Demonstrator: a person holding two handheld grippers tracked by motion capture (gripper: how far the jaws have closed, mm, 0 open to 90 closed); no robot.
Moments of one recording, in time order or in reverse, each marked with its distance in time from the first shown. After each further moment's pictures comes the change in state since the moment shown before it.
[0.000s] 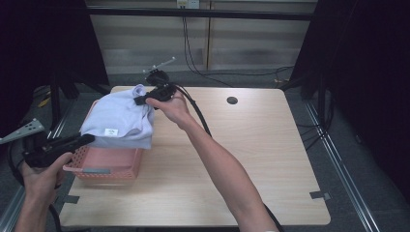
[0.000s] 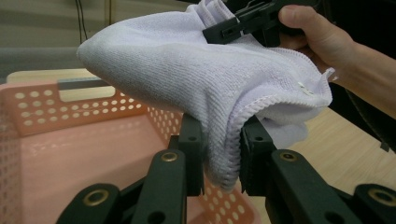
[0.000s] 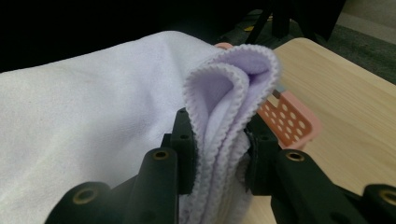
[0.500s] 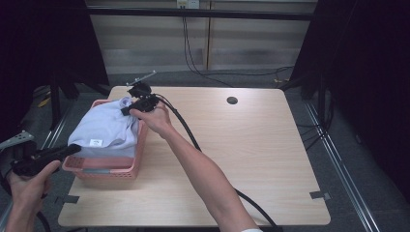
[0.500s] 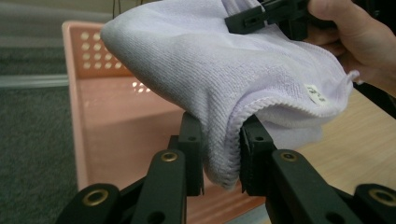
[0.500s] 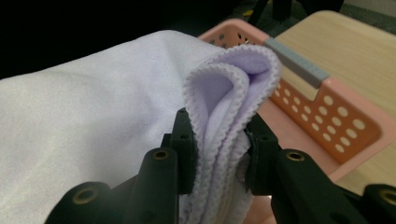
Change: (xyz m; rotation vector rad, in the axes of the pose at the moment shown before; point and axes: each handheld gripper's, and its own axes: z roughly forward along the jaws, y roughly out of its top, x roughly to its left) left arm 0.046 -0.037 -0.013 0.088 0.096 -0.111; right arm 0.014 -0.013 0.068 0.045 -0.021 0.052
